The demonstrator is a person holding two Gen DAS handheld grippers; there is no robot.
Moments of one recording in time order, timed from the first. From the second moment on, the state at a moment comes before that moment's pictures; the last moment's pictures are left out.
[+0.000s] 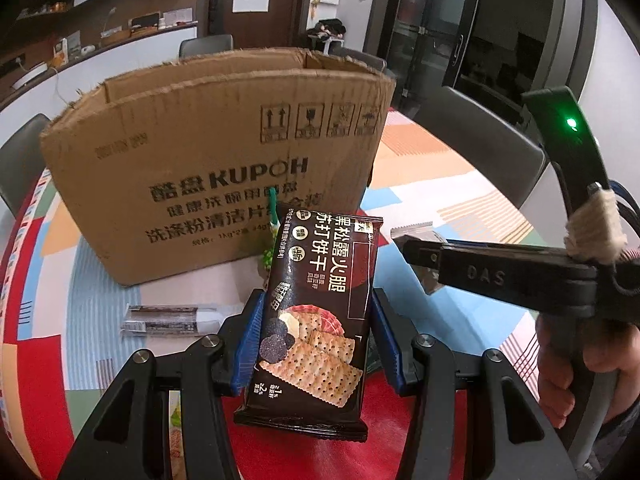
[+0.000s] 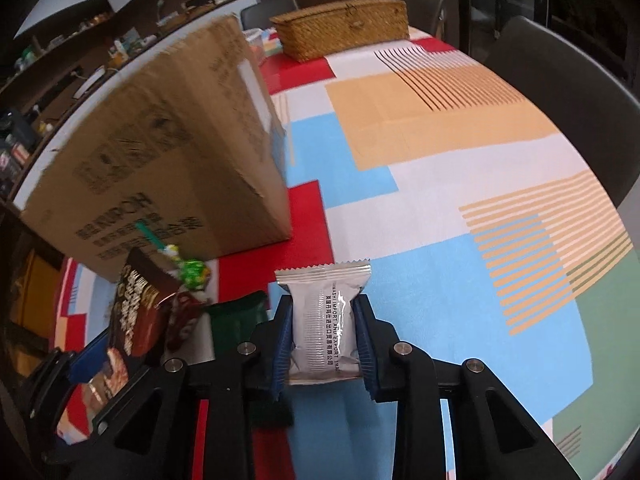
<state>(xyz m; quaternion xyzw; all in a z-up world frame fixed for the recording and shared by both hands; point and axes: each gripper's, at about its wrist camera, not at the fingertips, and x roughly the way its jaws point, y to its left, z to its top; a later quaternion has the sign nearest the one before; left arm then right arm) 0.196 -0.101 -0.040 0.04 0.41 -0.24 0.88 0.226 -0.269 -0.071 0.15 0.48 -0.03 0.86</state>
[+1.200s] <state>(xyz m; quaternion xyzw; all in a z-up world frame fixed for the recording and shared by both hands) 0.208 -0.044 0.098 0.04 0.27 -0.14 0.95 0.221 -0.216 0.074 0.08 0.32 0.05 0.94</state>
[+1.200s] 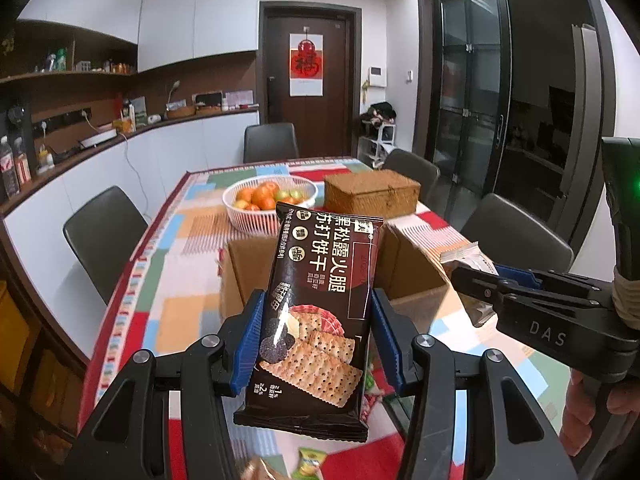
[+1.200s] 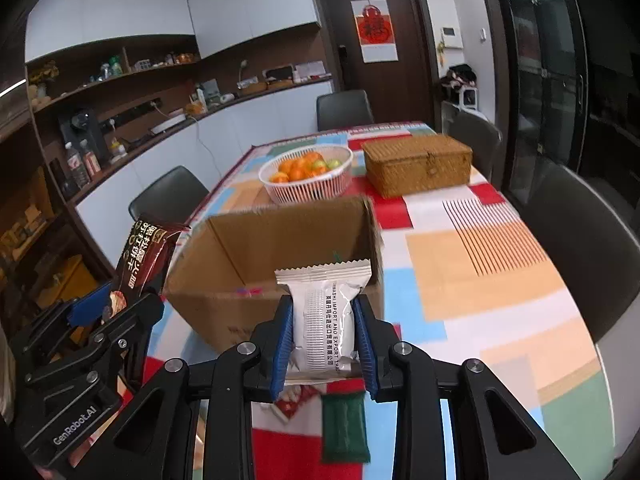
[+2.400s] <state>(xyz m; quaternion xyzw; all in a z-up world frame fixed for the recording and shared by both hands) 0.282 -0.027 0.092 0.06 0.32 -0.08 0.94 0.318 -0.198 0.074 0.04 0.36 0.06 0.93</state>
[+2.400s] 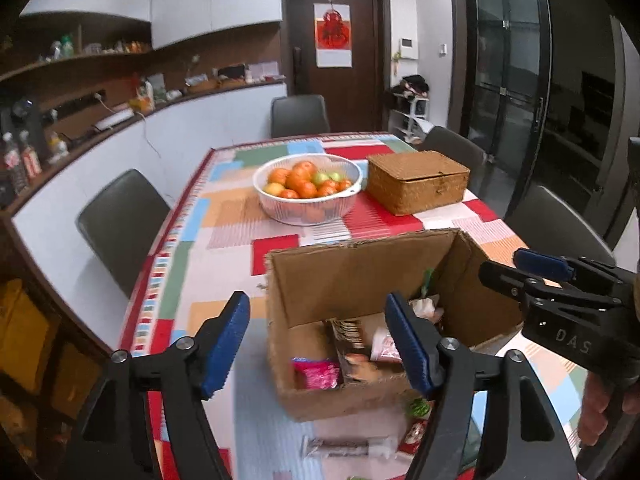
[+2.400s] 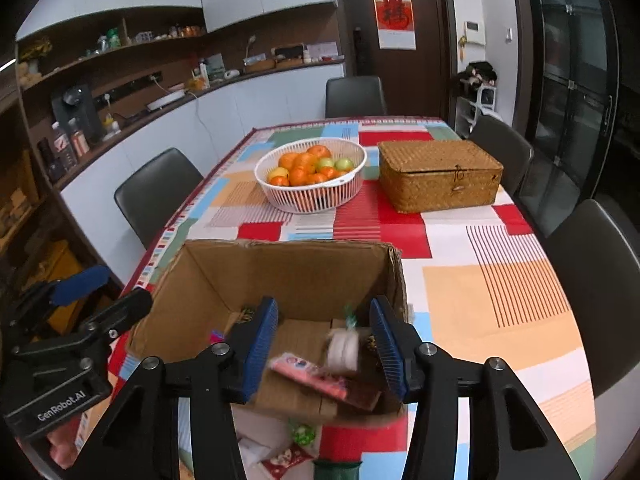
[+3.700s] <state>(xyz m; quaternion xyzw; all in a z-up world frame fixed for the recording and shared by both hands) 0.150 0.021 -0.057 -0.05 0.50 -0.02 0.87 0.187 -0.179 -0.039 0.00 0.44 0.02 0.90</state>
